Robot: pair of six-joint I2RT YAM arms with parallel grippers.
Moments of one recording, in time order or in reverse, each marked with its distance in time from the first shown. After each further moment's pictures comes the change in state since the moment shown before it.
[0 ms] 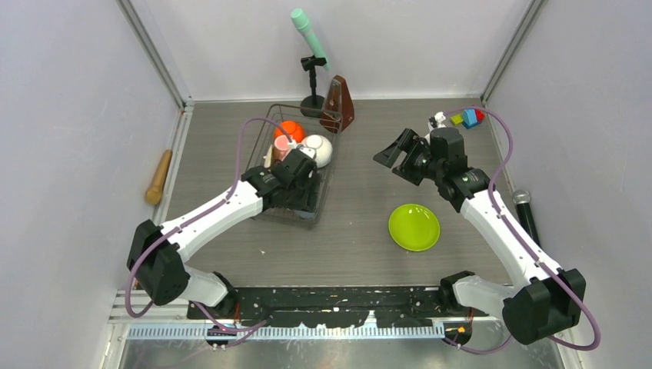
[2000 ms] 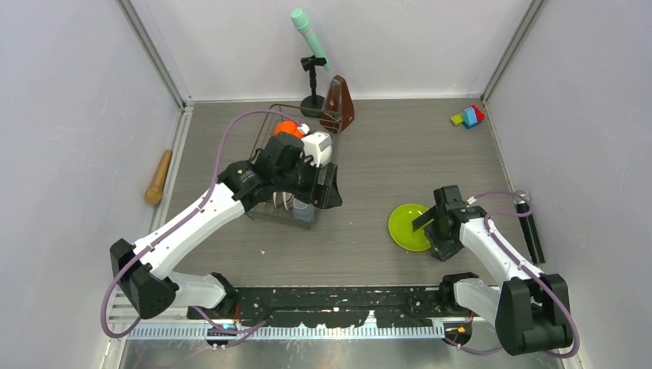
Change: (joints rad) left arm -0.016 -0.105 0.125 0.076 0.441 0.088; right arm -0.180 -0.067 -0.446 -0.383 0.336 0.288
